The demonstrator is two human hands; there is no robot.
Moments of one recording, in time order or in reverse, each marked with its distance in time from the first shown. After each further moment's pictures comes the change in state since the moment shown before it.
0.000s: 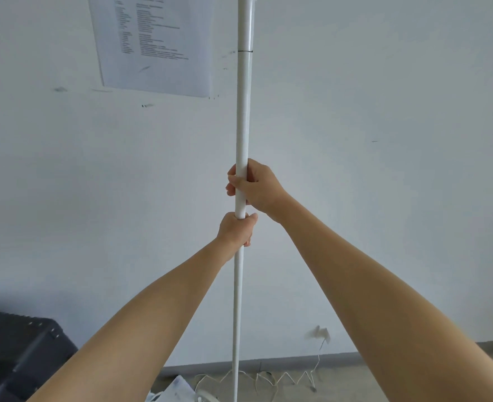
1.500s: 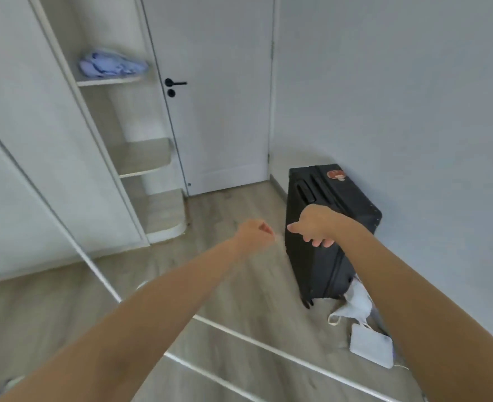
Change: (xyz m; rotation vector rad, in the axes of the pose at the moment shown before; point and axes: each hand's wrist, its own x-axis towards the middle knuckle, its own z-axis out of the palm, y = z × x) left_hand -0.467 -0.187 -0.264 0.148 0.946 -0.542; right_hand -0.305 -0.093 0.327 -0.800 -1.315 -0.271
